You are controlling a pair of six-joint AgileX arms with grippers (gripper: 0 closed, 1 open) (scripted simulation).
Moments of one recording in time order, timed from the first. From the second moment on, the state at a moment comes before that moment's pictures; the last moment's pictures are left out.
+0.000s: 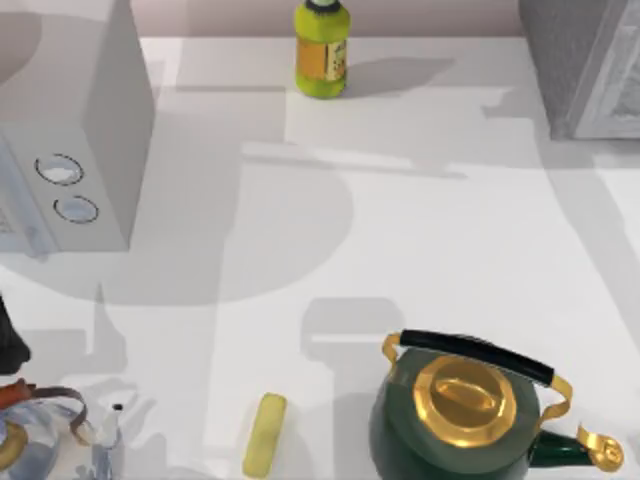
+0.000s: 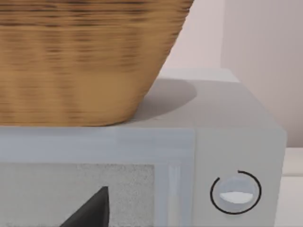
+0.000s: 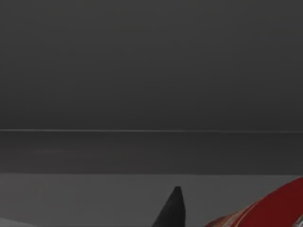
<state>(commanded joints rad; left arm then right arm) 0.00 0.00 0.00 0.00 0.00 0.00 0.17 1.43 1.85 -0.47 0.19 0.02</state>
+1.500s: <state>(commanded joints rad) 0.00 0.00 0.00 0.00 0.00 0.00 0.10 2.08 2.75 -0.68 0.12 0.02</state>
